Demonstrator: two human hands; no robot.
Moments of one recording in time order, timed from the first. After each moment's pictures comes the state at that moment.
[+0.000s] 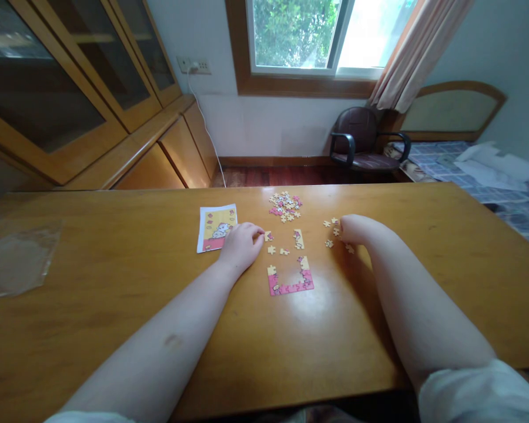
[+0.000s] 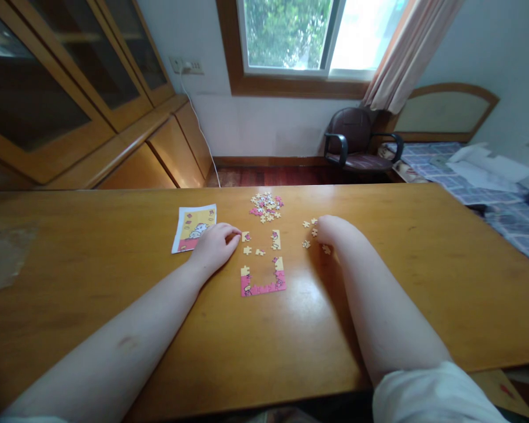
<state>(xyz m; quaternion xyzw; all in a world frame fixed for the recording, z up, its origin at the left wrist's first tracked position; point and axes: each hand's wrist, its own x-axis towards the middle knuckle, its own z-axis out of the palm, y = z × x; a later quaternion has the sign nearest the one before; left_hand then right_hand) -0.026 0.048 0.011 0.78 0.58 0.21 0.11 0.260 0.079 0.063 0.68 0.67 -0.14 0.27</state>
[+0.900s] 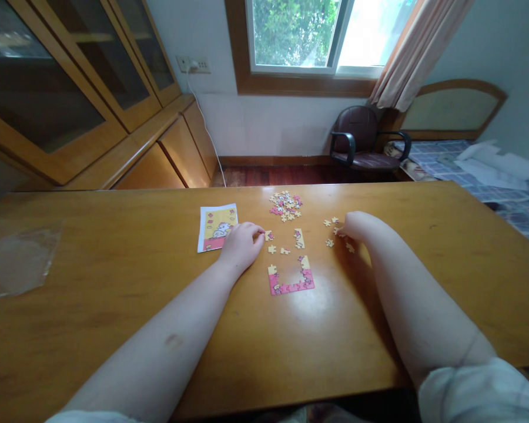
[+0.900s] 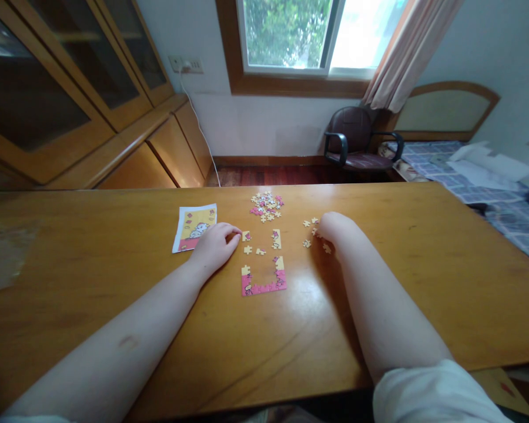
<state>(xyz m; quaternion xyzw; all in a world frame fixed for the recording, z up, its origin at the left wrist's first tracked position) -0.026 0.048 0.011 0.78 0.58 0.22 0.12 0.274 0.094 0.050 0.73 0.63 -0.11 0.23</state>
